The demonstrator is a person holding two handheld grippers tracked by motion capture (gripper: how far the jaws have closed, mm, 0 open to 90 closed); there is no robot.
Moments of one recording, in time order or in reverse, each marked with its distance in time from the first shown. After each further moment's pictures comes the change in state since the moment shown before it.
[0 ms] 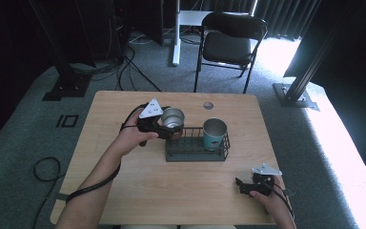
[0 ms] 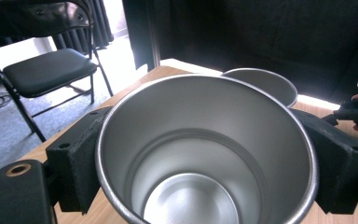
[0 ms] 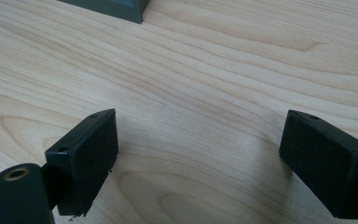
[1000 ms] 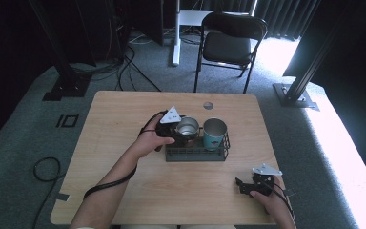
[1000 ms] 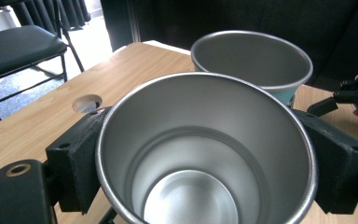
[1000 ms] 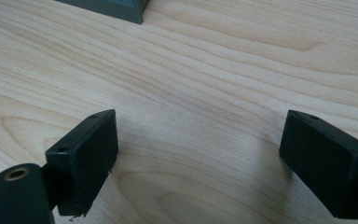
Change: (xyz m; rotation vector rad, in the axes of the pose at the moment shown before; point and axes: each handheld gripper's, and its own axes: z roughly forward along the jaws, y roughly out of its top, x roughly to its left) left arm -0.014 -0.027 0.059 0.071 -0.069 -0.016; right arm 0.000 0.000 0.000 -0.001 0.003 0.002
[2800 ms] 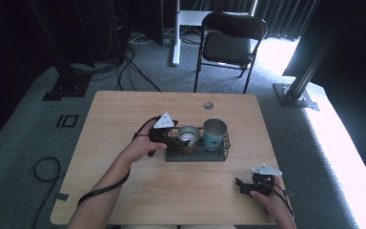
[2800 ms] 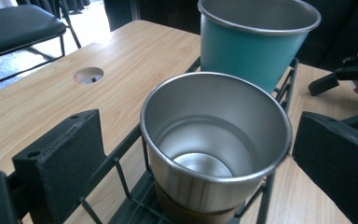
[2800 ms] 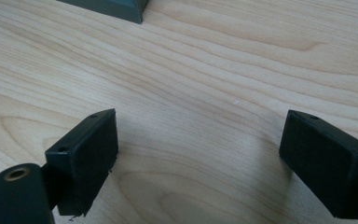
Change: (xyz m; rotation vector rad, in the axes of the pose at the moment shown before) left arm 0.004 -0.023 -0.019 0.029 0.004 -0.033; right arm 0.000 0.000 0.000 0.001 -0.002 -0.001
